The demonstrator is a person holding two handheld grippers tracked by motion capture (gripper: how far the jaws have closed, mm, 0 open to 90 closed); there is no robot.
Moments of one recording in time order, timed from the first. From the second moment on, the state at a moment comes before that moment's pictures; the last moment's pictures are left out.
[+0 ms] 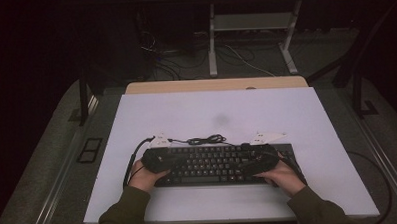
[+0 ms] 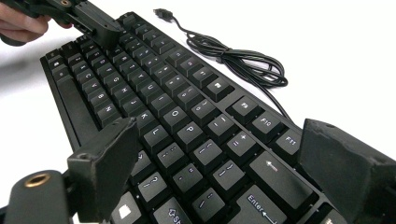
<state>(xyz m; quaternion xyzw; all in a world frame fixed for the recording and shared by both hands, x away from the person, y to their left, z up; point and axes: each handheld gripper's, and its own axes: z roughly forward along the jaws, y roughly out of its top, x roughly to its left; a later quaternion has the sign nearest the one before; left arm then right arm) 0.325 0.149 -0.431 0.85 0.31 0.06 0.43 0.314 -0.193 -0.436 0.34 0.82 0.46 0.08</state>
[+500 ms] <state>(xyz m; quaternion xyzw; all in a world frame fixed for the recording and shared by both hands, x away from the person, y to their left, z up) 0.327 0.148 -0.434 0.85 0.31 0.06 0.42 0.315 -0.193 -0.436 0.34 0.82 0.45 0.07</state>
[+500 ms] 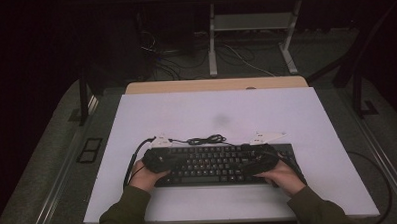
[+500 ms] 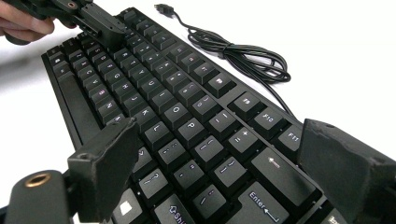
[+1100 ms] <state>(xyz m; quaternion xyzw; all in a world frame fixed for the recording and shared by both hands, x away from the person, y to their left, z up) 0.326 0.146 -0.435 0.86 0.31 0.07 0.41 0.315 -0.194 -0.435 0.33 0.82 0.45 0.07</state>
